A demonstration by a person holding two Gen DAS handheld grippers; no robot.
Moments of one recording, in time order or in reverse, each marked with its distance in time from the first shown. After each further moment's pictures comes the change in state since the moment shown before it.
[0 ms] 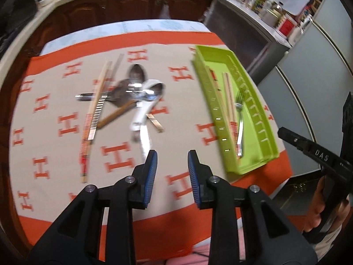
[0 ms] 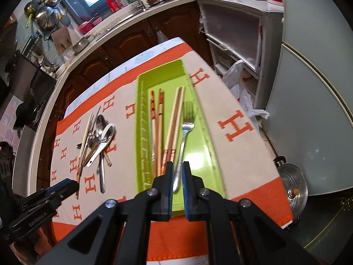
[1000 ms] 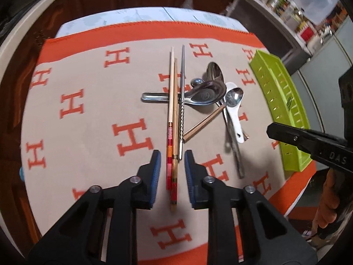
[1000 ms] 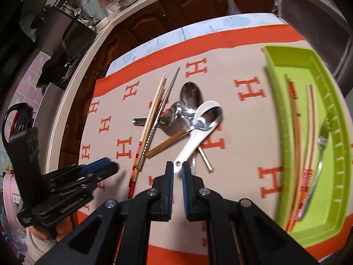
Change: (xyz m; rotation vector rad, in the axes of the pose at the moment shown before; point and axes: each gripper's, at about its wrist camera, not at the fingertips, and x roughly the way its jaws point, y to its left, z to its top) left arm 0.045 0.156 0.034 -0.008 0.096 -0.010; right arm 0.099 0.168 0.017 -0.198 0.224 0.210
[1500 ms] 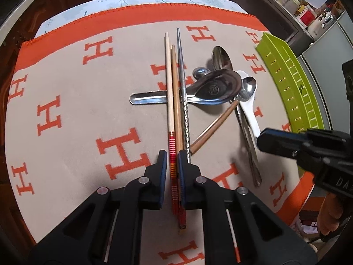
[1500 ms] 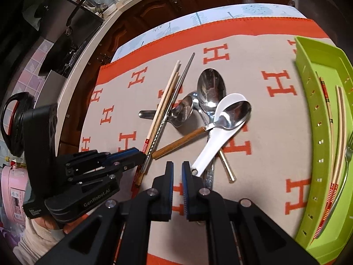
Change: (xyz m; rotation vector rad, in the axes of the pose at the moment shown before) left arm 0.050 0.002 0.020 0.054 0.073 -0.013; right arm 0.042 0.012 0.007 -0.049 0.063 0.042
